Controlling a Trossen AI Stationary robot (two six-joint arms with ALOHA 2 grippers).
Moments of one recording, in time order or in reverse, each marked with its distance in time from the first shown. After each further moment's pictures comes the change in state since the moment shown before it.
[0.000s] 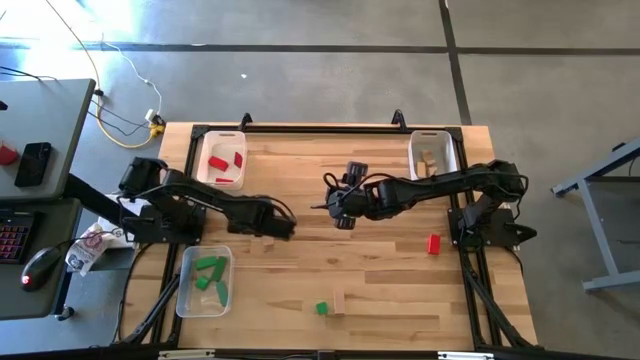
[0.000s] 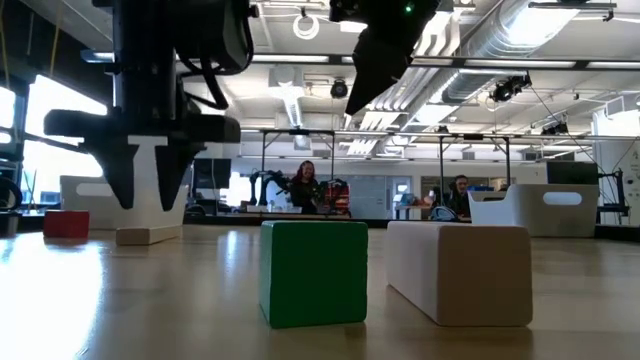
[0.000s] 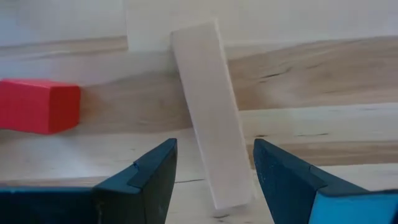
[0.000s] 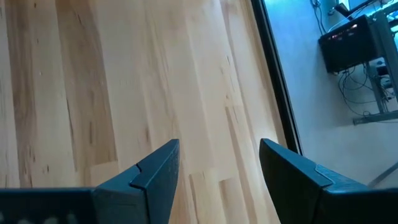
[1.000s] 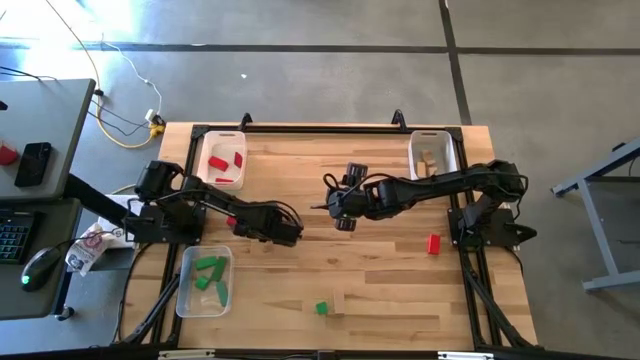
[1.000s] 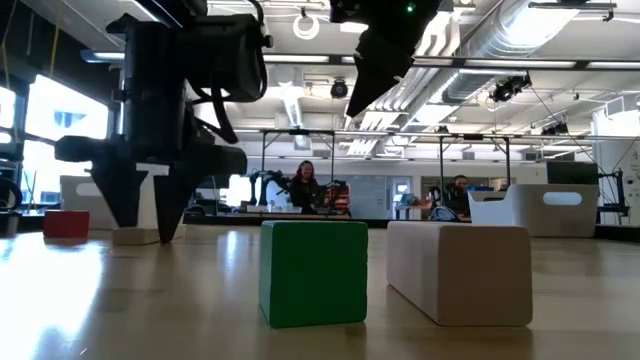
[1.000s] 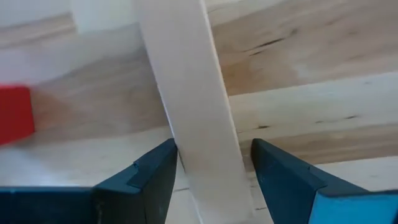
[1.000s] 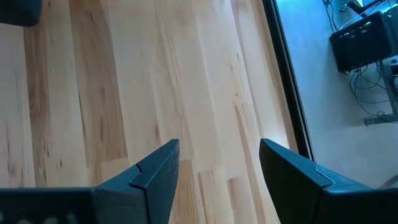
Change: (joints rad) left arm -0.001 0.129 0.002 0.090 0.069 0.118; right arm 0.000 0.000 0.000 -0.009 -0.038 0.006
